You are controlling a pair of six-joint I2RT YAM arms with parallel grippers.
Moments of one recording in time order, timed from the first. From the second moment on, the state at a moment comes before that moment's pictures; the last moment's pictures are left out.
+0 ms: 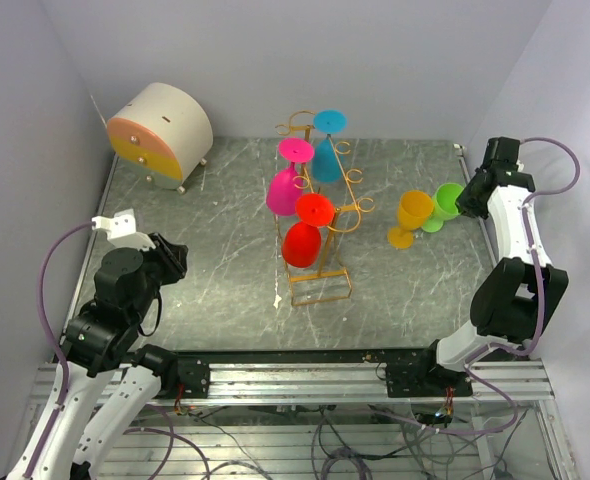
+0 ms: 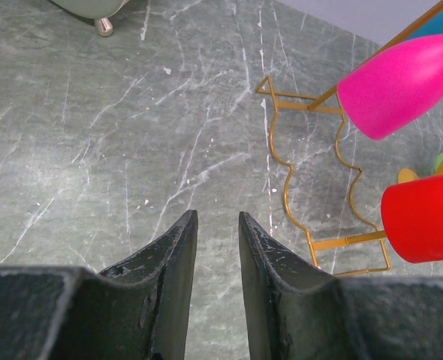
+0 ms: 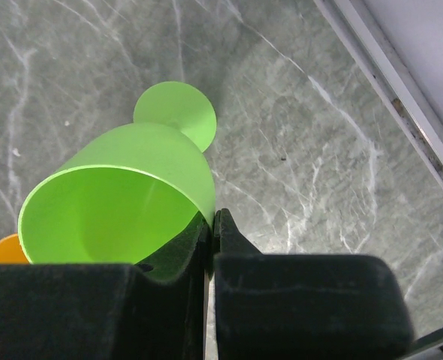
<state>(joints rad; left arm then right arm) -0.38 0.47 0.82 -0.67 -0.25 -0.50 -0.25 1.60 1.45 -0.79 0.13 0.40</state>
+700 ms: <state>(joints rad) -0.39 0.45 0.82 -0.67 -0.26 -0.50 -0.25 1.60 1.40 -0.80 0.15 0.39</state>
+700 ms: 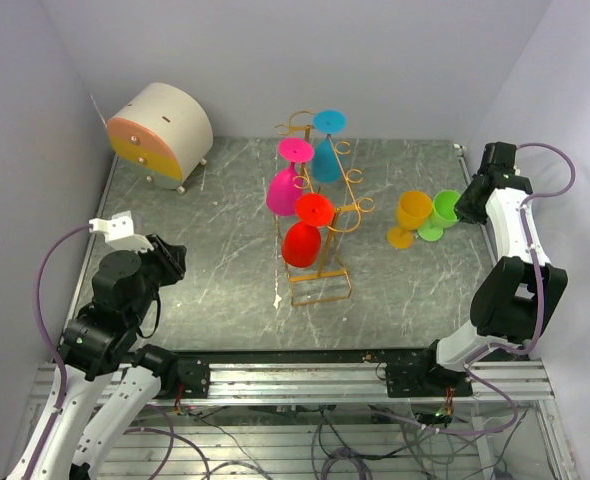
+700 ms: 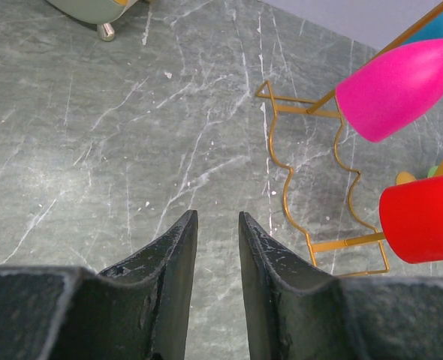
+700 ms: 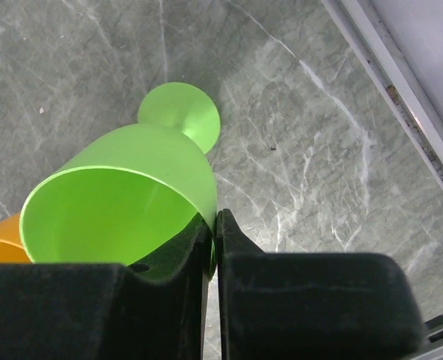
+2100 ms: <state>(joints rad) -0.41 0.44 0.82 -0.68 -0.33 -0.52 0.05 1.96 2.12 -0.56 -0.84 0.56</state>
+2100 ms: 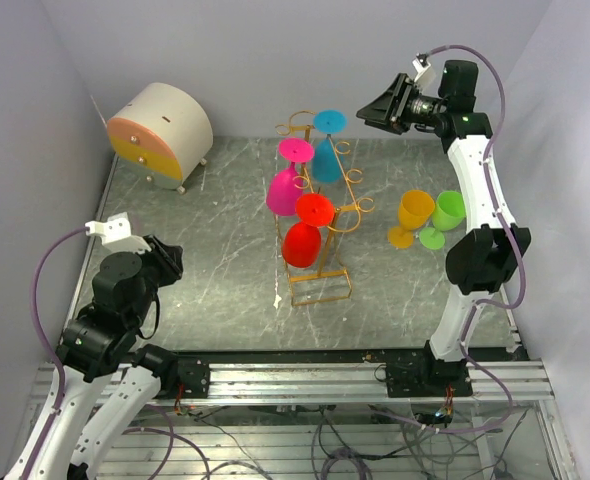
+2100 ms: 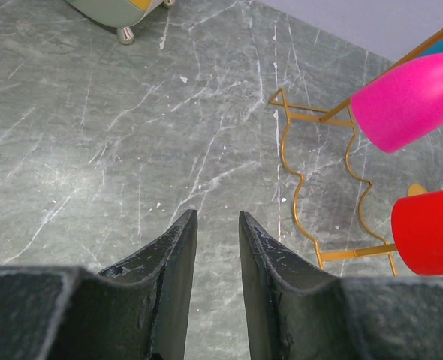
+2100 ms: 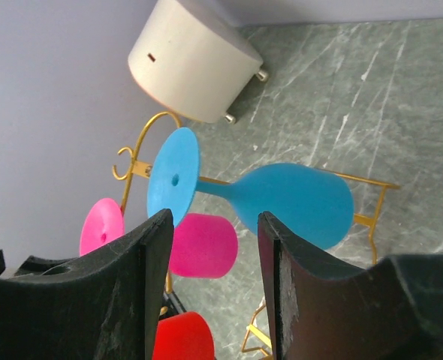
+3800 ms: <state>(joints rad) -0.43 0.45 0.82 -0.69 -0.37 -0.54 0.12 1.90 1.91 -0.19 -0.84 0.85</state>
